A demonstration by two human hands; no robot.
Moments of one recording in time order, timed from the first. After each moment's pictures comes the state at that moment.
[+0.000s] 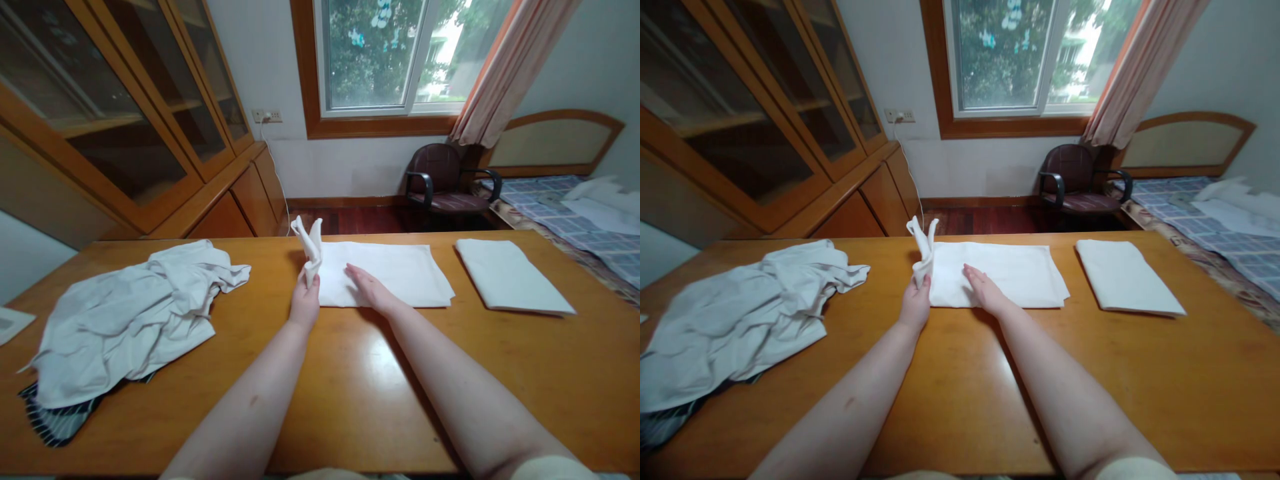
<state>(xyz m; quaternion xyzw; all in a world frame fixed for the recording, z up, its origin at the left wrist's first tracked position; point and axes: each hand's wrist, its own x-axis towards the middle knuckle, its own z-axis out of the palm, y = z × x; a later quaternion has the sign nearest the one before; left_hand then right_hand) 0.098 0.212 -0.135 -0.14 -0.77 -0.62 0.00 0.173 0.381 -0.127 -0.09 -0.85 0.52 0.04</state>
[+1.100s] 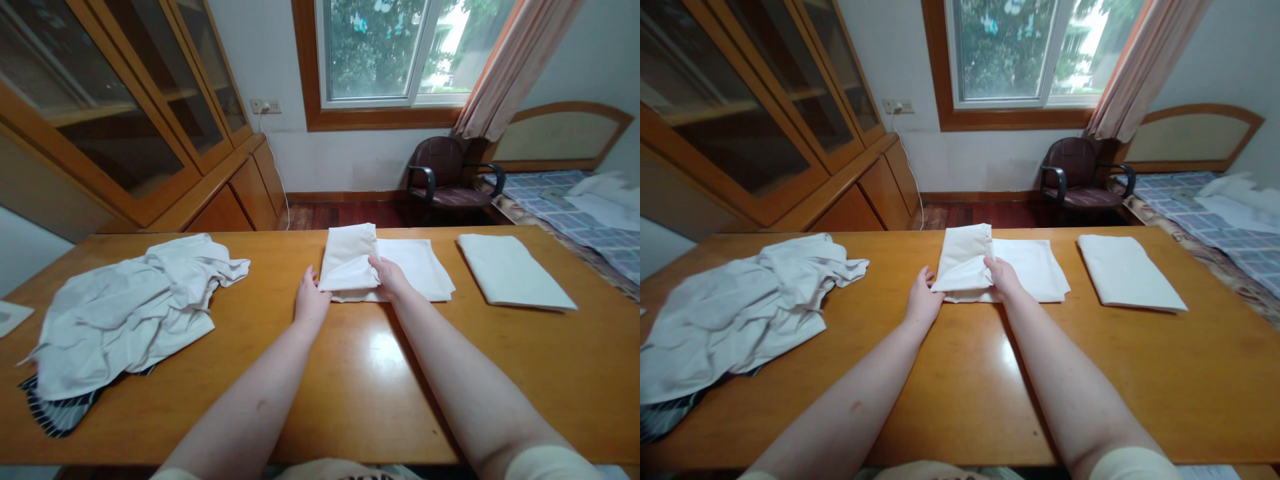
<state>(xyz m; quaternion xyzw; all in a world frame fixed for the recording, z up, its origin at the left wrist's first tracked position) 0.111 0.219 -0.136 -0.11 -0.90 -0.43 -0.03 0.159 0.399 -0.128 -0.27 -0.51 0.81 0.13</state>
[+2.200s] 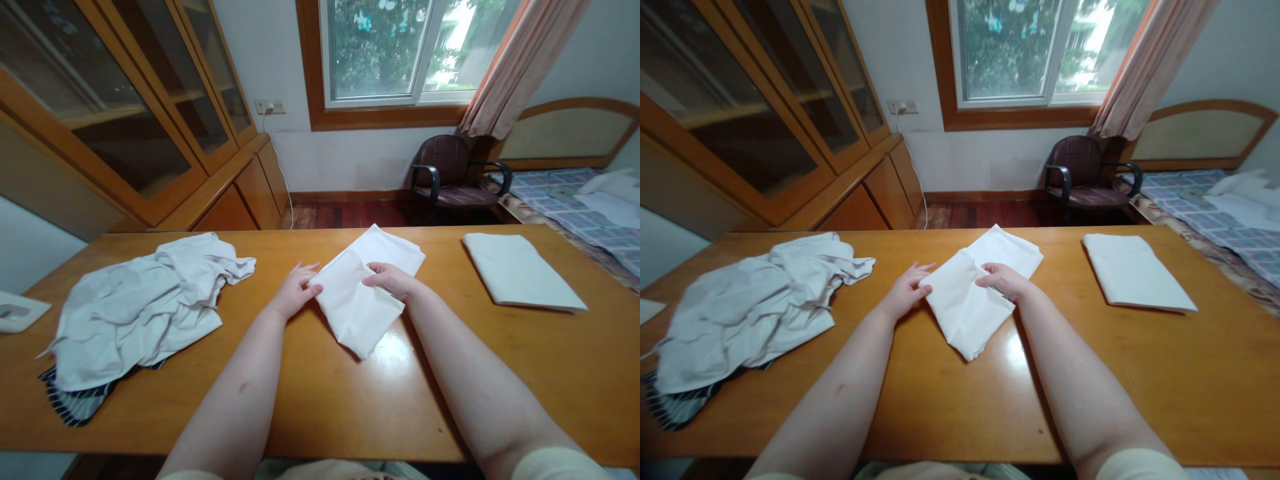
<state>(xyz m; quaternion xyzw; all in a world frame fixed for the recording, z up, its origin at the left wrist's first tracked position) 0.059 0.158 -0.107 -0.47 -0.79 -0.38 -0.09 0.180 0.411 -0.115 -0.14 -0.60 0.78 -0.14</state>
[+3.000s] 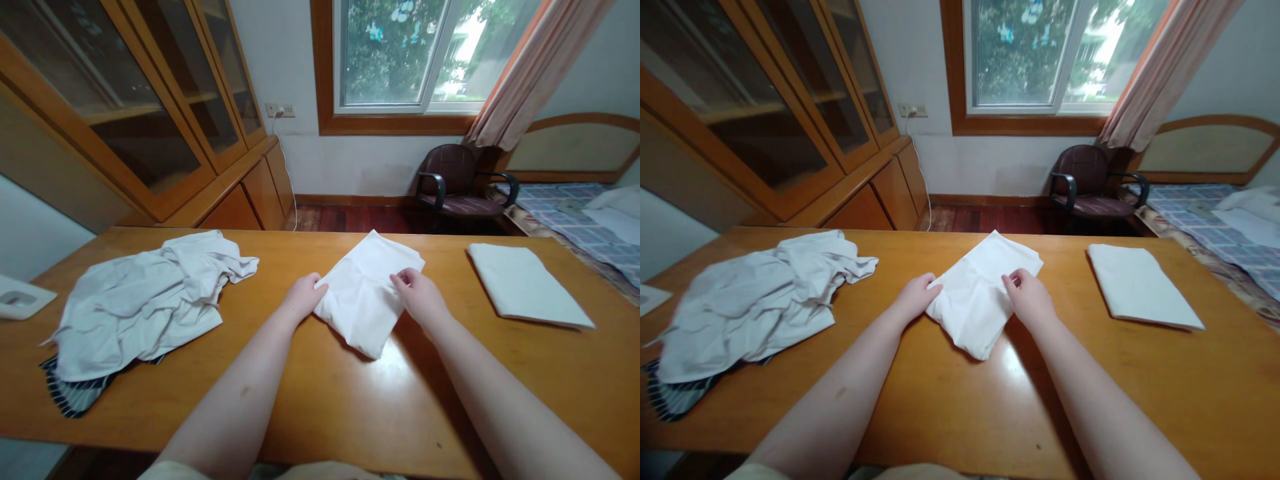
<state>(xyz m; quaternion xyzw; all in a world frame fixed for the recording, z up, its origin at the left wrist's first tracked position) 0.077 0.185 -0.118 -0.27 -0.91 -0.28 -0.11 0.223 0.421 -0.095 -0.32 -0.86 0.38 0.14</state>
